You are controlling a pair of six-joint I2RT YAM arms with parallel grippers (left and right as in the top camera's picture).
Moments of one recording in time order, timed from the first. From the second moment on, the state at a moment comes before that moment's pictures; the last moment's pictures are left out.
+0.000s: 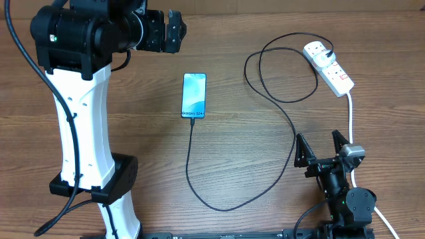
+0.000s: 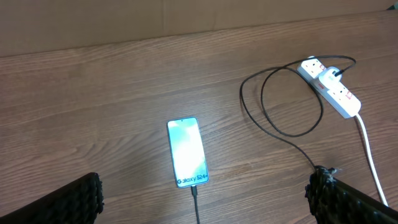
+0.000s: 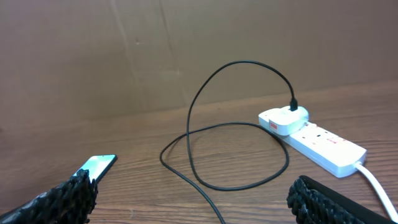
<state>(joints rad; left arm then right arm) -0.22 2.04 2.90 -1.69 0.15 -0.11 -0.01 0.01 0.02 -0.02 -0.17 0.21</state>
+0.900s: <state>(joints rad) -0.22 2.04 2.90 -1.69 0.15 -0.11 -0.01 0.01 0.02 -0.03 -0.14 -0.04</state>
